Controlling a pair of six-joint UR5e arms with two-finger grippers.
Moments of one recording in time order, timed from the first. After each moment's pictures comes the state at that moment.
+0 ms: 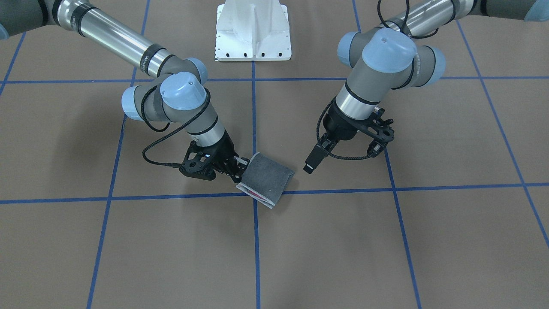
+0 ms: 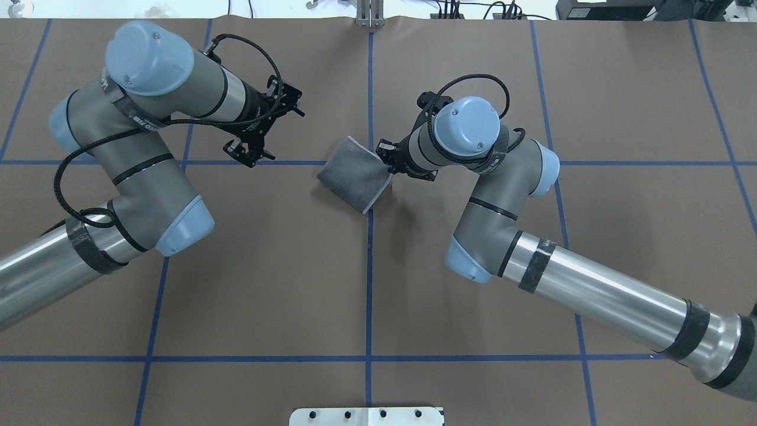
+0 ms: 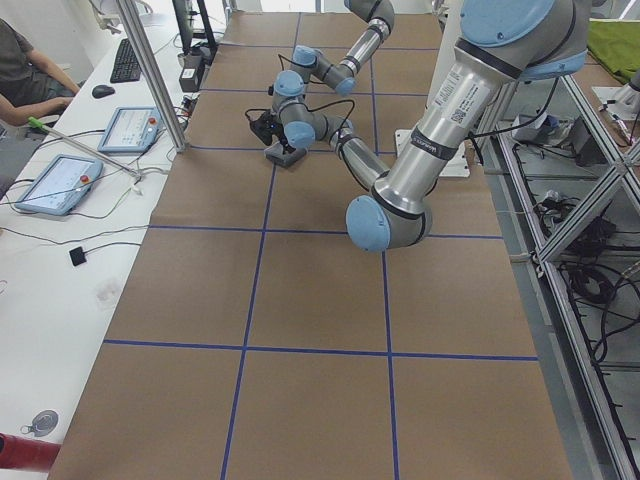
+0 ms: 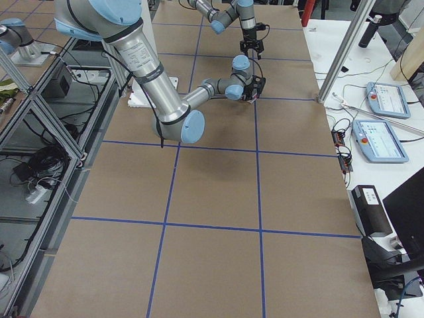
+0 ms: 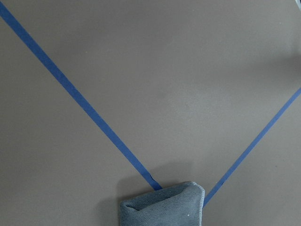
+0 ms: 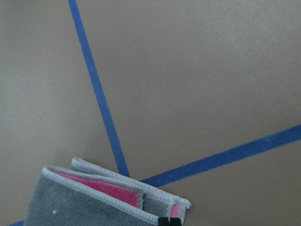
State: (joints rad) left arm -0.77 -2.19 -1.60 -2.00 -1.98 -2.05; right arm 0.62 -0.84 1.29 -0.95 1.83 1.62
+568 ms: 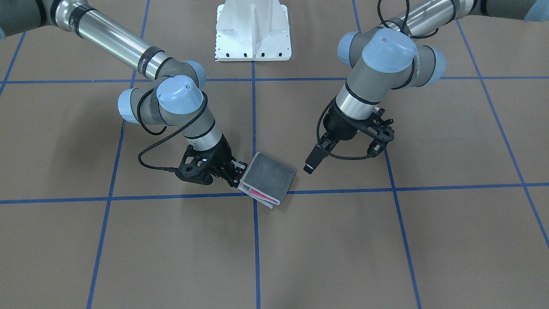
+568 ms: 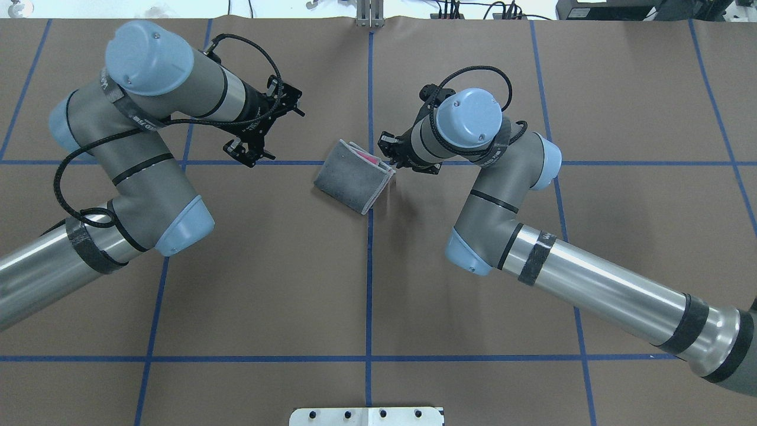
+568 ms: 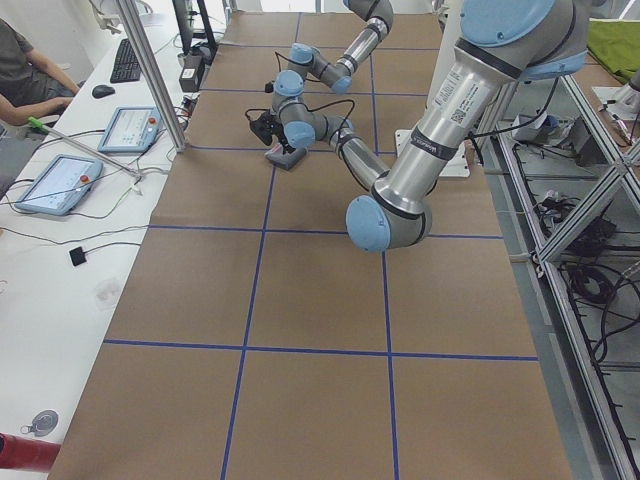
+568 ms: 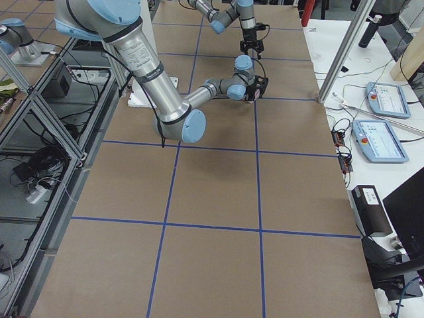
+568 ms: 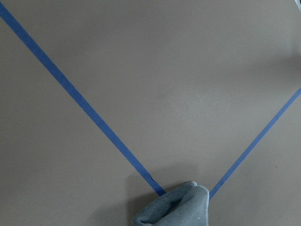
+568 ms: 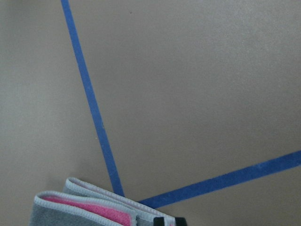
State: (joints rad) left arm -0.77 -2.19 -1.60 -2.00 -1.98 -2.05; right arm 0.63 -0.82 1.27 -0.96 1.83 1.61
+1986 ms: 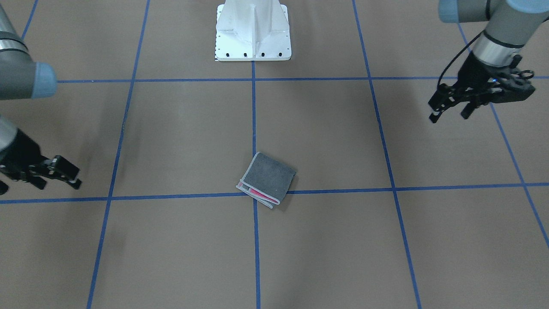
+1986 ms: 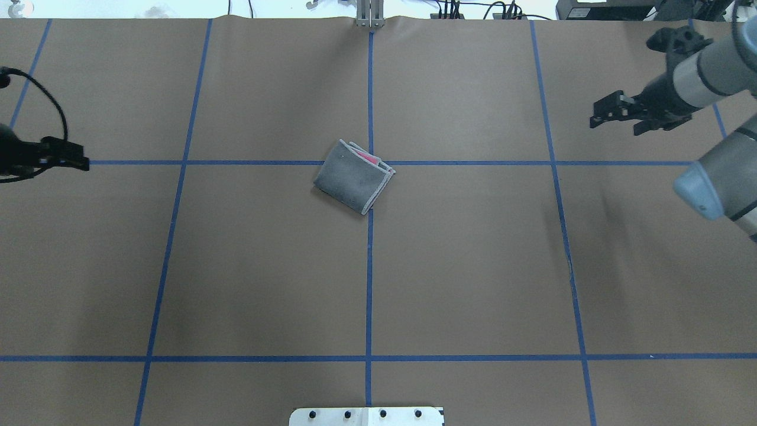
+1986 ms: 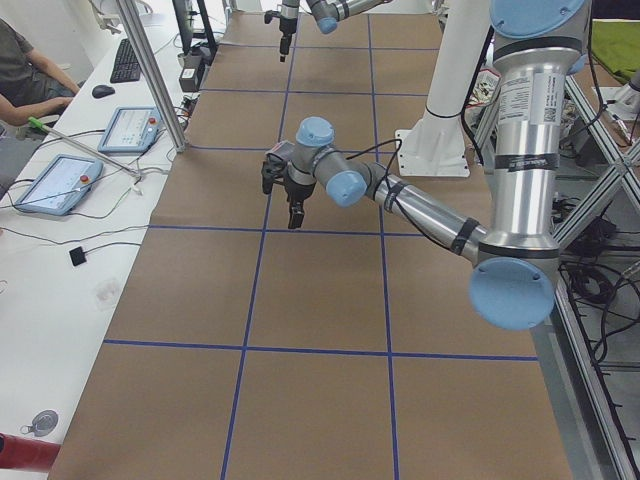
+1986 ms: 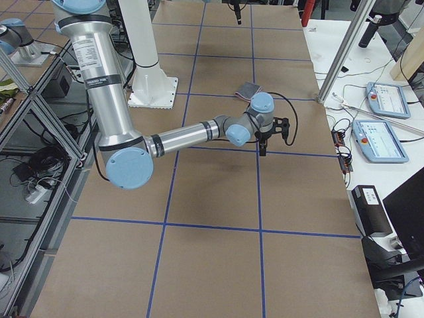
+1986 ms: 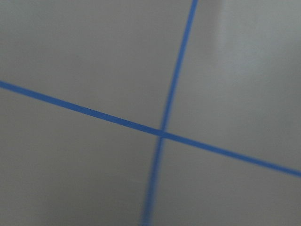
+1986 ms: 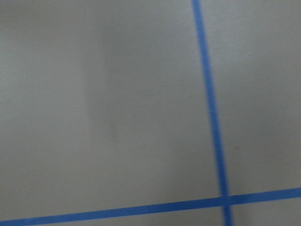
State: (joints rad) left arm -1.06 -1.49 -2.04 -1.88 -2.06 -0.82; right arm 1.13 -1.37 1.58 -1.09 2.23 0.81
